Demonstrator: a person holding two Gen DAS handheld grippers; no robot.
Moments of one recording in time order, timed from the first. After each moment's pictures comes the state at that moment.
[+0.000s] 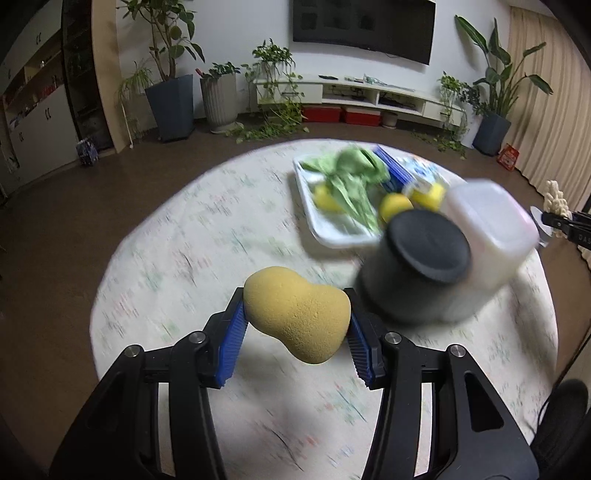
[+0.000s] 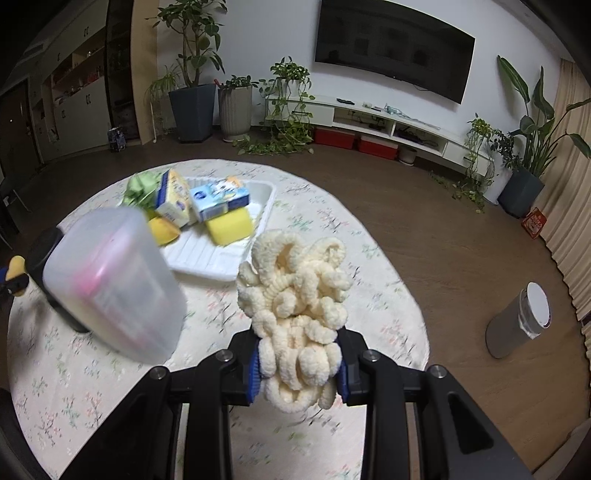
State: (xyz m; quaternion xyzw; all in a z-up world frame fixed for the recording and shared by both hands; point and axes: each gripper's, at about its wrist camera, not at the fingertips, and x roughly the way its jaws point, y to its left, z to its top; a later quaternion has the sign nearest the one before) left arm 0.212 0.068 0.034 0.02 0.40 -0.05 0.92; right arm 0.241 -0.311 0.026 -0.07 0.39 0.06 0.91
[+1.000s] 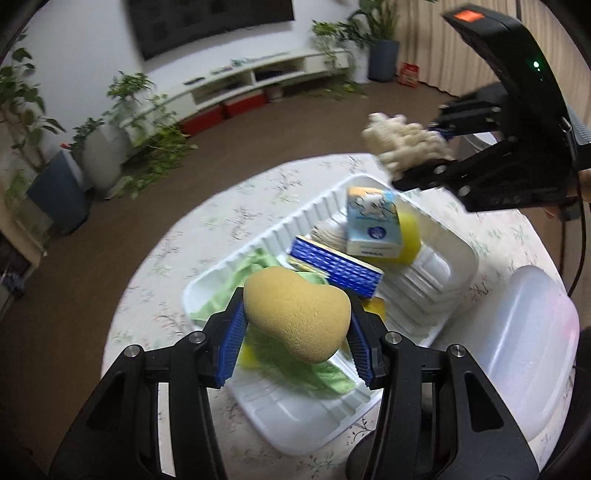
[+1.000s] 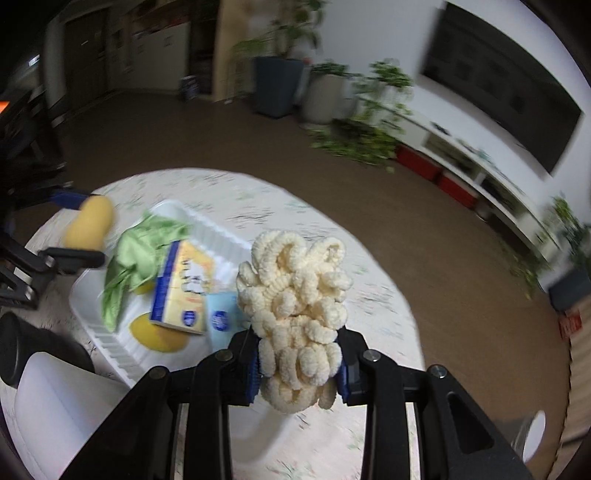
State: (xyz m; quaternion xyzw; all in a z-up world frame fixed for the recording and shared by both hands) left arm 0.396 -0.040 0.043 0.19 0.41 -0.26 0.85; right arm 0.429 -0.203 0.037 -0.20 0.41 0.21 0.86
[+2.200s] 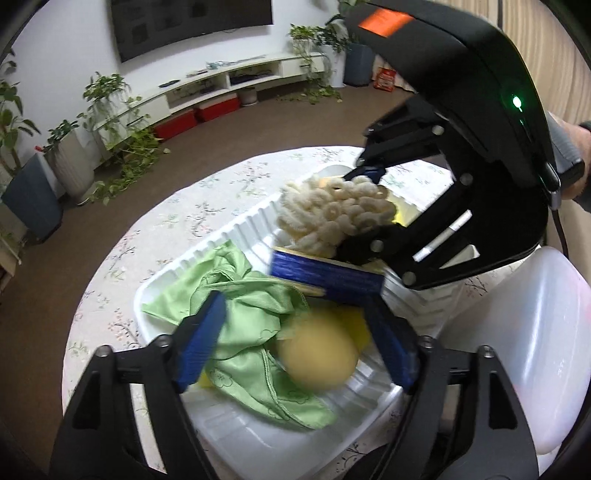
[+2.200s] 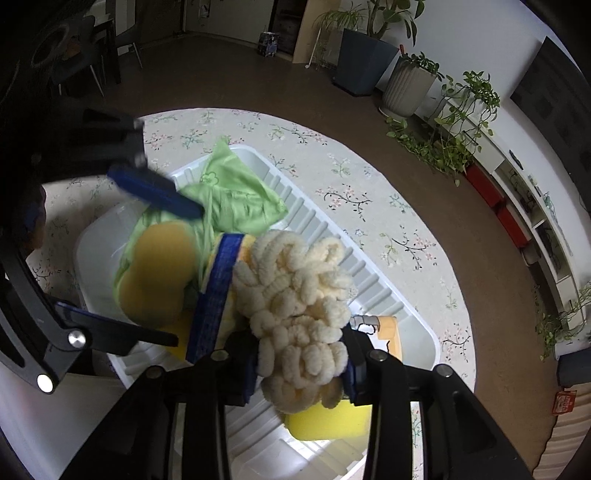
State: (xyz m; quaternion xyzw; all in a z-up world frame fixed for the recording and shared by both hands) left arm 0.394 -0.050 0.017 0.17 0.41 -0.31 0.84; right arm 0.437 -0.140 -0.013 -0.29 0.44 0.31 0.79
